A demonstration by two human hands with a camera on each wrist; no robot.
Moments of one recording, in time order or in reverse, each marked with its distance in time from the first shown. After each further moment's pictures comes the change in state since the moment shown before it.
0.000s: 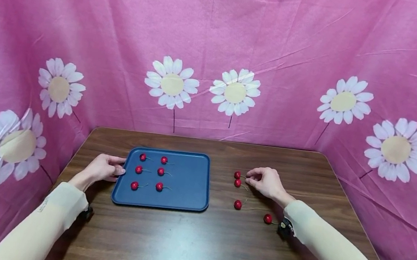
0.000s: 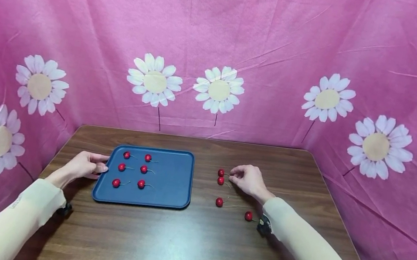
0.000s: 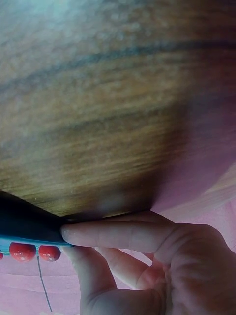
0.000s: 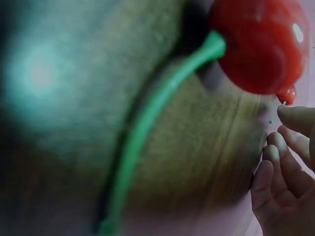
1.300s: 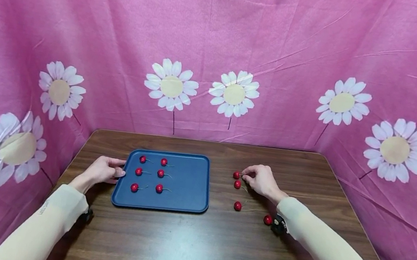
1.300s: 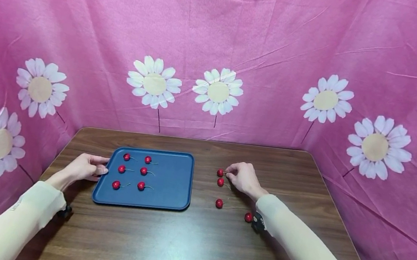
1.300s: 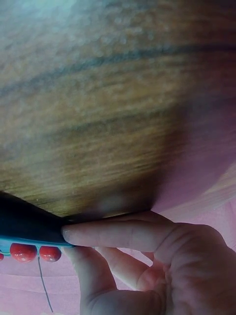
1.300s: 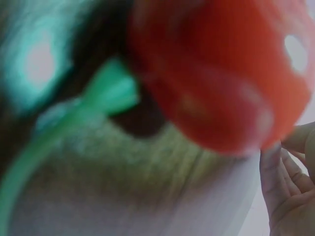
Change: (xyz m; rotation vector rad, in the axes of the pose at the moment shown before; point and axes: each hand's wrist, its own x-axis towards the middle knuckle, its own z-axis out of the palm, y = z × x) left_hand -0.006 0.006 0.002 0.016 0.015 -0.017; right_hand 0.014 -0.011 0.010 -0.067 0.039 -0.046
